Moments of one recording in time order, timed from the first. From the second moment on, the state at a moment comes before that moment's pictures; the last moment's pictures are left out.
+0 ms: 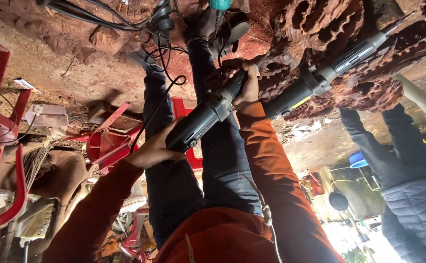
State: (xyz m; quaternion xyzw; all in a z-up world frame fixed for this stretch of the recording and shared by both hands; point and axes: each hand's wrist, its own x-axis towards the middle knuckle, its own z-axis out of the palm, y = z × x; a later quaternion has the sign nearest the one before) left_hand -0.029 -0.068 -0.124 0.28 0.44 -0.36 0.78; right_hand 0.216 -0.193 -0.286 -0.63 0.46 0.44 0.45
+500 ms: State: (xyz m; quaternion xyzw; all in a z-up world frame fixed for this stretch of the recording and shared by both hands) left_hand -0.044 -0.093 -0.109 0.27 0.46 -0.37 0.76; right_hand 0.211 -0.197 -0.271 -0.64 0.46 0.44 0.44
